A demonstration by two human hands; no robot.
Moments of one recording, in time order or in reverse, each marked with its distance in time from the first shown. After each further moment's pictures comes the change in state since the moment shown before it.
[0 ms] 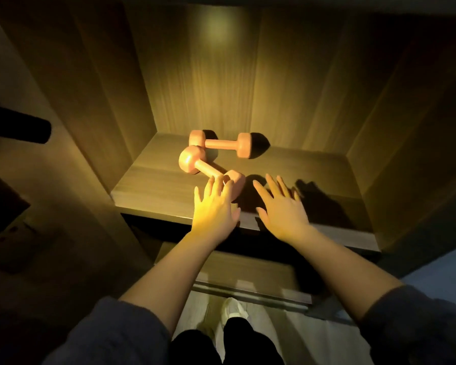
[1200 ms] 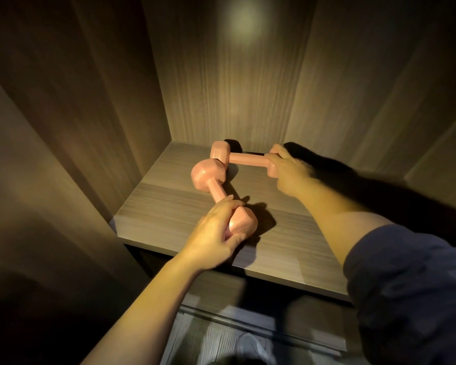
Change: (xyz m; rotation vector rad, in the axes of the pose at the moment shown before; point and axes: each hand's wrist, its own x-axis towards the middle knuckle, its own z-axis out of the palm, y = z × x) left_hand 0.057 -0.099 0.017 -0.519 -0.066 0.093; right_hand 0.193 -0.021 -0.031 -0.007 -0.022 0.022
